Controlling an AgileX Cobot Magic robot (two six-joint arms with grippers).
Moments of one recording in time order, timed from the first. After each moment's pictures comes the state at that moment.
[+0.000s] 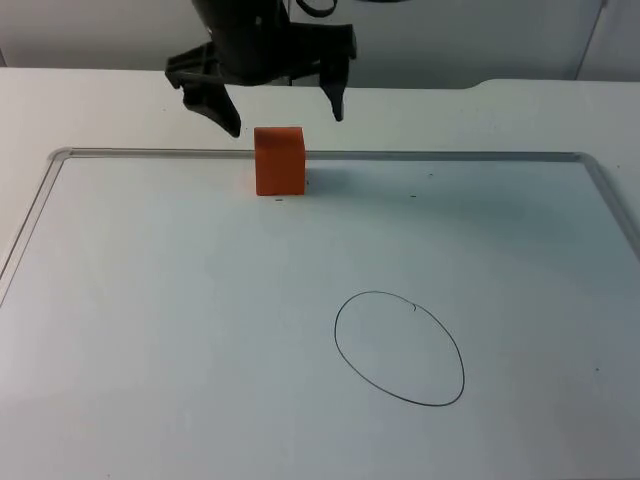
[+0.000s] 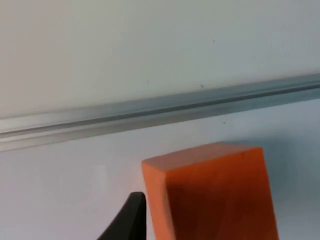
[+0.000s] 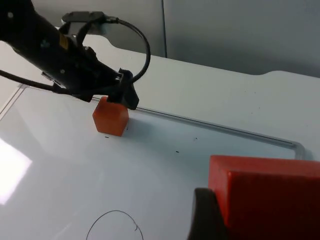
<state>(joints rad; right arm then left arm) 0.40 0.93 -1.06 -0.05 0.80 0.07 -0.41 2.44 -2.14 -0.17 0.95 -0.28</state>
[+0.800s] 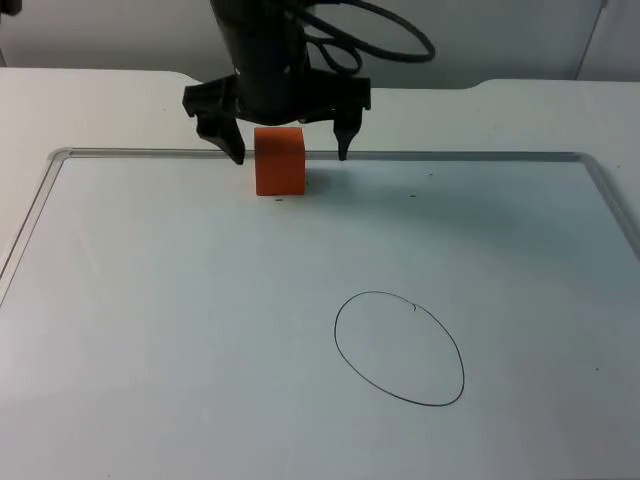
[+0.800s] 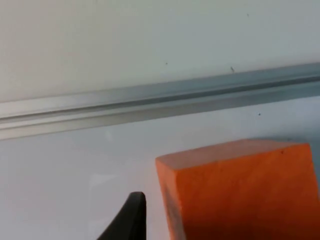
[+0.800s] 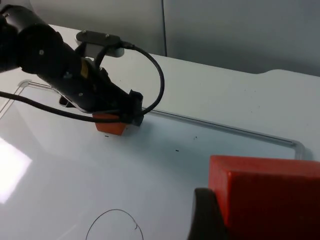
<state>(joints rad) 0.40 0.93 -1.06 -0.05 0.80 0.07 -0.47 2.49 -2.14 0.02 0.93 -0.42</state>
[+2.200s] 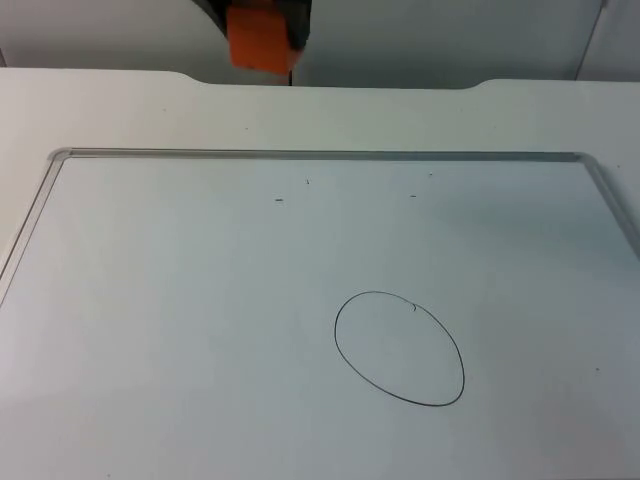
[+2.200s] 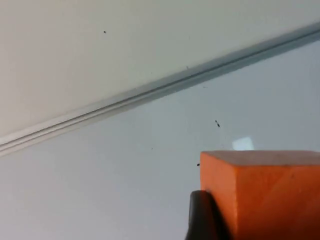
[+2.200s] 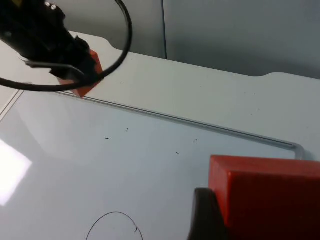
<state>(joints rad) 0.40 0.93 -1.06 -0.05 0.80 0.07 -0.47 2.19 -2.14 0.01 1.19 -0.15</state>
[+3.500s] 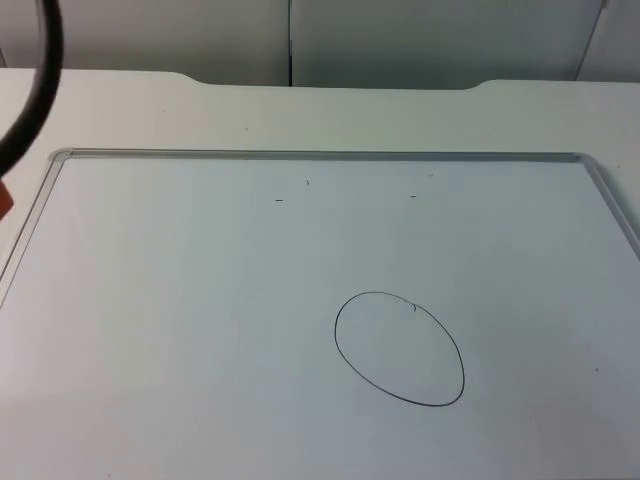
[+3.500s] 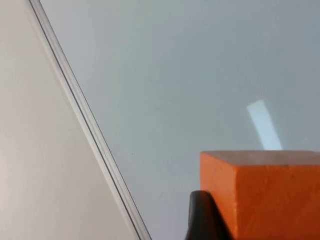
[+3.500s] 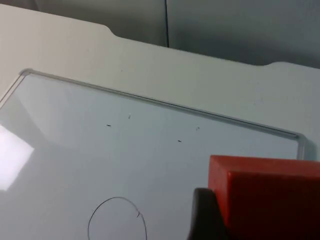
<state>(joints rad) 0.40 0.93 -1.06 -0.03 0.84 0.04 -0.47 0.98 -0.73 0.06 0.86 -0.08</state>
